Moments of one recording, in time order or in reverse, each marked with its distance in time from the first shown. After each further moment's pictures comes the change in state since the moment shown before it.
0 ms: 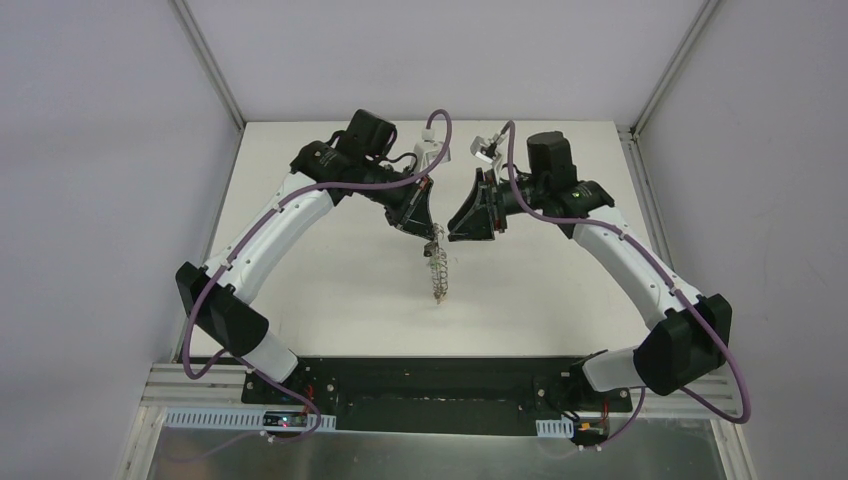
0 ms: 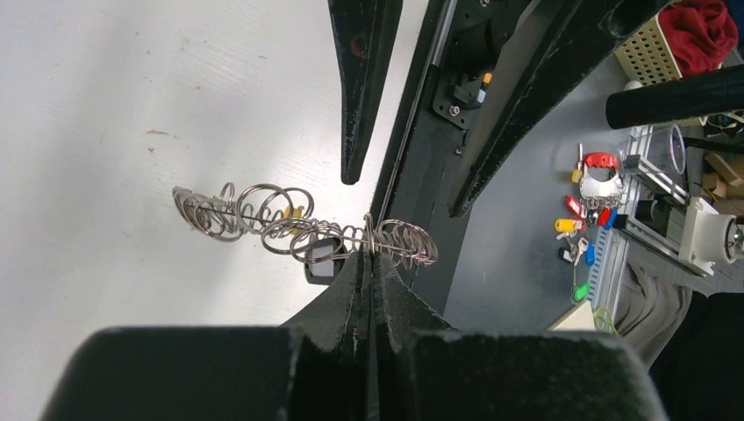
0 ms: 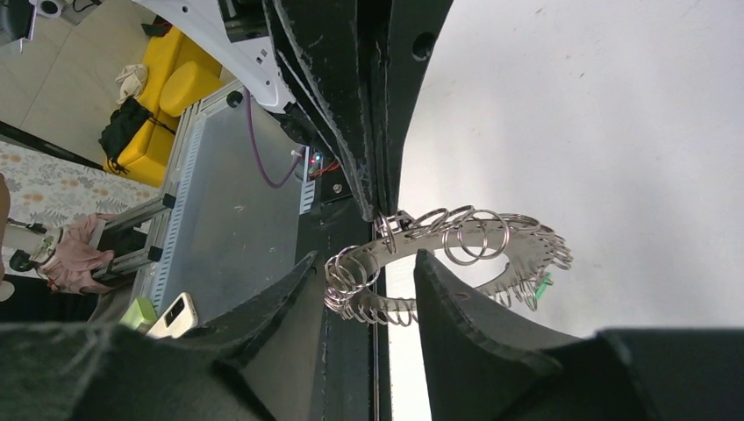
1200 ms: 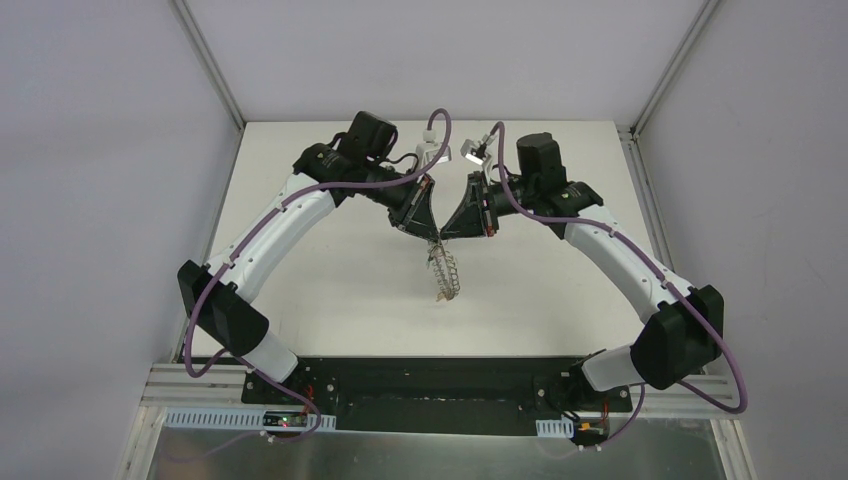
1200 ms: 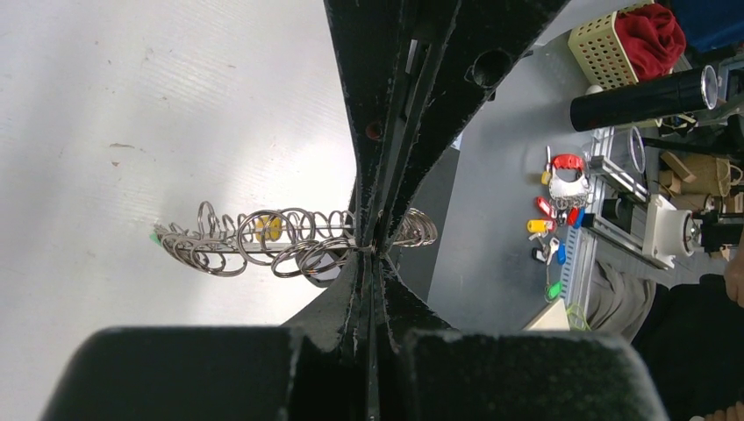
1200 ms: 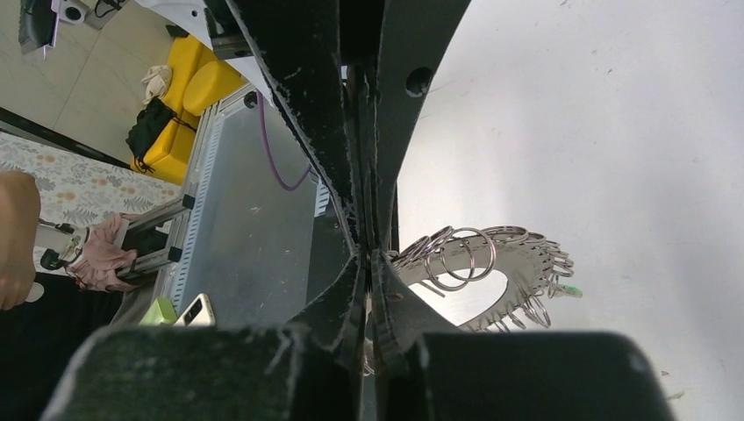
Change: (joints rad) left arm 0.000 0.002 -0.033 0.050 0.077 -0.043; right arm 0.042 0.033 -0.011 0.058 -0.004 0.059
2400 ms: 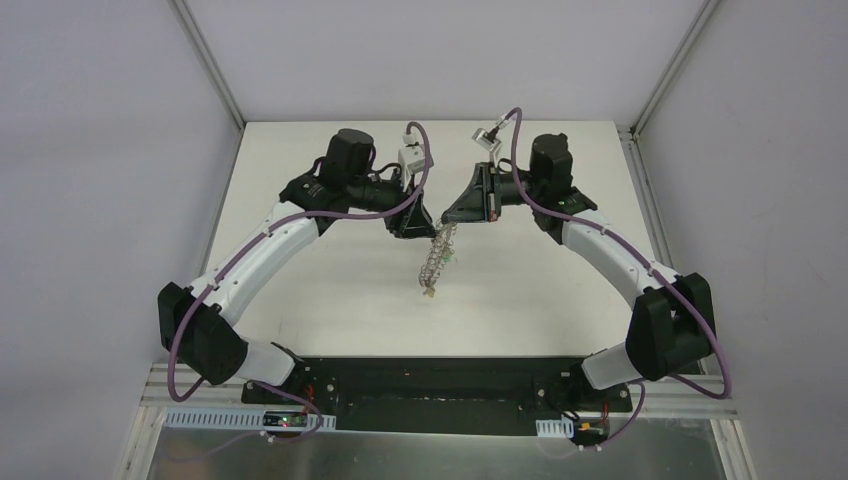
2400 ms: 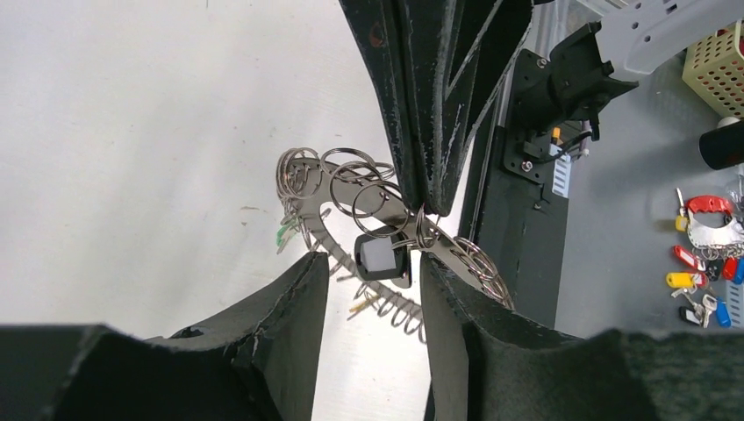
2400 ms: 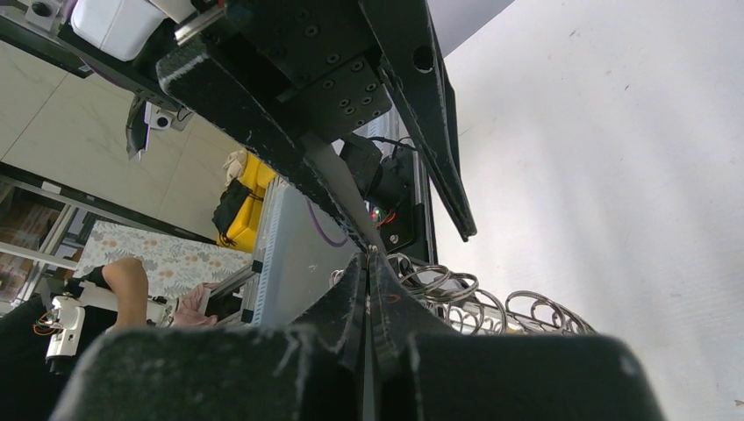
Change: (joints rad) left arm 0.049 -0.169 -0.323 0.430 -0.073 0.056; right arm -0.074 0.037 -0.148 0.560 -0.054 0.570
